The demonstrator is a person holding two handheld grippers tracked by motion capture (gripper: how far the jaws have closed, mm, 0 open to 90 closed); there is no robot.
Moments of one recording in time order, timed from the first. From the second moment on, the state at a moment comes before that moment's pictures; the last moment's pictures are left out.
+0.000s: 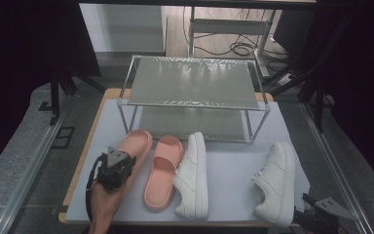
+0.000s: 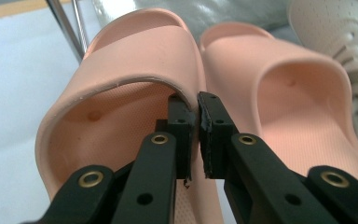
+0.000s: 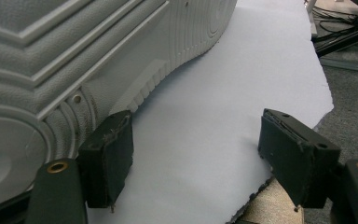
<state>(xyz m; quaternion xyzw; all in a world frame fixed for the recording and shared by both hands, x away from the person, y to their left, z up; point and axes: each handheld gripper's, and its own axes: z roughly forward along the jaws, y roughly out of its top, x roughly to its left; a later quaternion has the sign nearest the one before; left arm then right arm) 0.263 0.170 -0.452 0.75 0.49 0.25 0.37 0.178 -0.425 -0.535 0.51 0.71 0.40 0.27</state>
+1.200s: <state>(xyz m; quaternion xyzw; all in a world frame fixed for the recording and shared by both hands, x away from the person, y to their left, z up) 0.358 0.131 -0.483 0.74 0.49 0.27 0.36 0.178 -0.425 -0.536 0.51 0.71 0.40 0.28</state>
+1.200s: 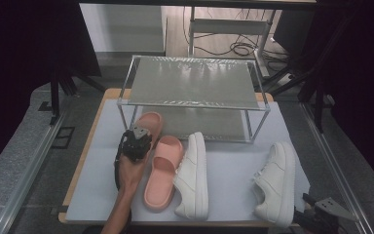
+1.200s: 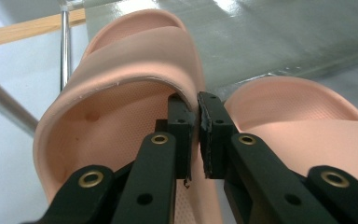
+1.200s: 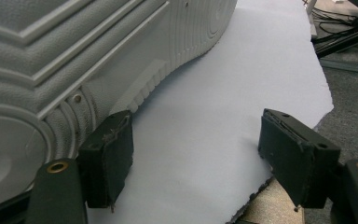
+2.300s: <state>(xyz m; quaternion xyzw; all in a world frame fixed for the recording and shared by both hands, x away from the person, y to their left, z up) 0.274 0.189 -0.478 0.75 0.49 0.22 0.39 0.177 -0.425 -0.536 0.51 0.71 0.40 0.28</state>
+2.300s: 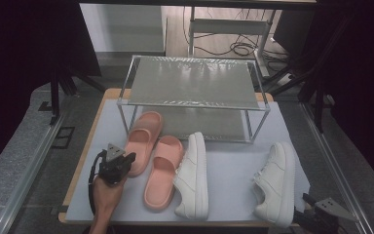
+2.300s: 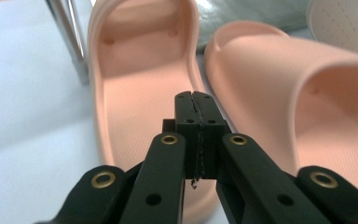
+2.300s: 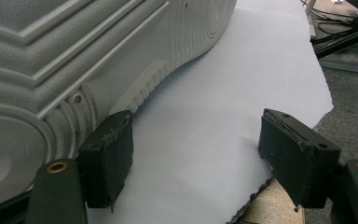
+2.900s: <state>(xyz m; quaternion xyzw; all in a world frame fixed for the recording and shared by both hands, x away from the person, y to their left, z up) 0.225 0.208 -0.508 0.76 0.51 0.20 0.36 0.177 -0.425 -0.536 0.51 0.71 0.40 0.28</state>
